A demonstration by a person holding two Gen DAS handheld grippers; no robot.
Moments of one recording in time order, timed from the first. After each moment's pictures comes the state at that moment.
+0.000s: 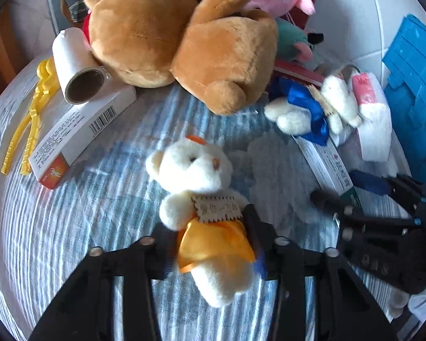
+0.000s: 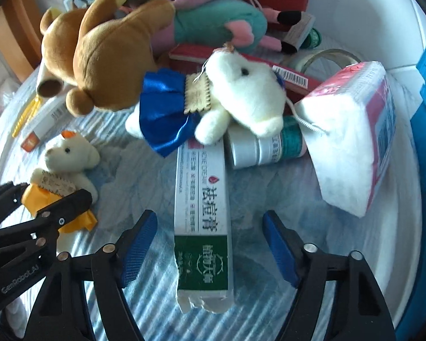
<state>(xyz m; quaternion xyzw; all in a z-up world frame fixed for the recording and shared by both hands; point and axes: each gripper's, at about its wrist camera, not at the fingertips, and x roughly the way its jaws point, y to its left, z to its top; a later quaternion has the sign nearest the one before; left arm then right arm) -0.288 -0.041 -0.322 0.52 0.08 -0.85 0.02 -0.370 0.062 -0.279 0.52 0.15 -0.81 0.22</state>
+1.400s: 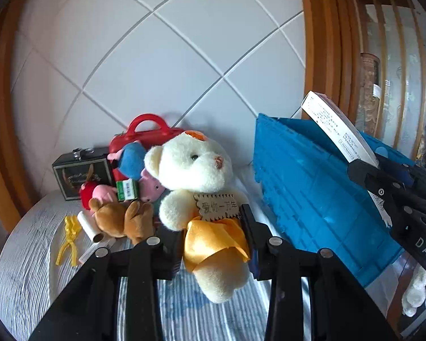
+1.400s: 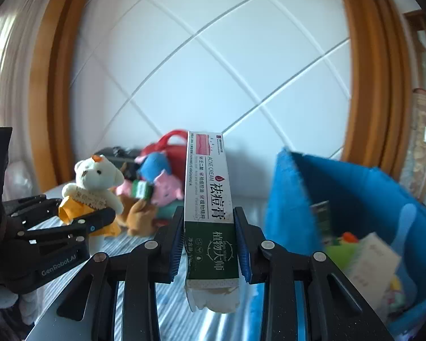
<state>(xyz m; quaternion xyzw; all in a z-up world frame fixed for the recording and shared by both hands) -0.164 0.086 -0.035 0.22 -0.01 -0.97 -0.08 -0.122 0.258 0.011 0.15 0.07 -0.98 0.15</state>
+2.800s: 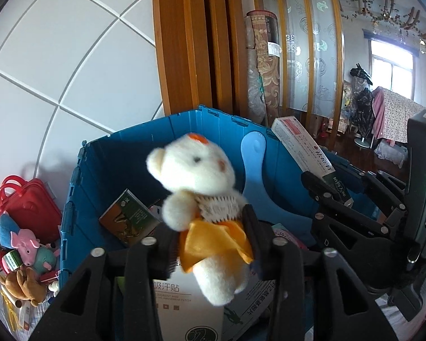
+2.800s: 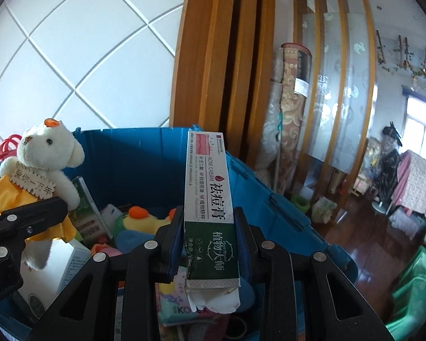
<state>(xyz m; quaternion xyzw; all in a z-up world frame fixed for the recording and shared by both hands) -0.198 0.420 -0.008 0.25 -0.11 -0.92 -0.28 -0.164 0.531 0.002 0.21 0.03 -0.97 -0.15</state>
